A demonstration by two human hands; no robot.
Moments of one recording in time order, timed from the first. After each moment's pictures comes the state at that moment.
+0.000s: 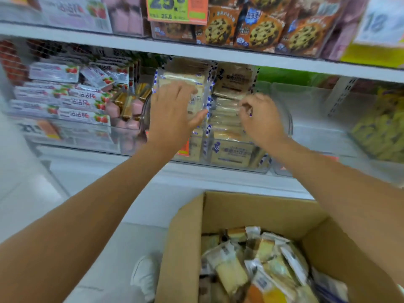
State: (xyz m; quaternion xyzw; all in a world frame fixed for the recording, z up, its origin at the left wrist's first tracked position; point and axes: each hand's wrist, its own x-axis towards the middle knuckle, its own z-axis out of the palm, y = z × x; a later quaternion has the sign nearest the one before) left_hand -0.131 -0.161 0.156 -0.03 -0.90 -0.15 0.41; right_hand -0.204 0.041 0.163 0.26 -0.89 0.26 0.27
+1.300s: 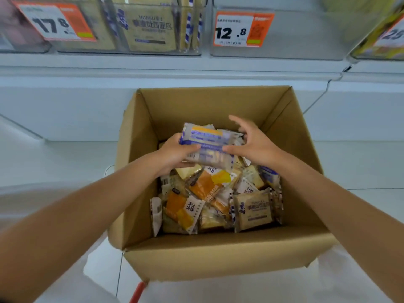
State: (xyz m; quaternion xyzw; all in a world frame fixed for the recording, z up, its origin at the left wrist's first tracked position) left_hand -0.007 0.028 -0.044 0.19 -0.69 -0.64 -0.27; right_hand -0.038 0.257 -0.012 0.11 -0.87 0.42 -0.24
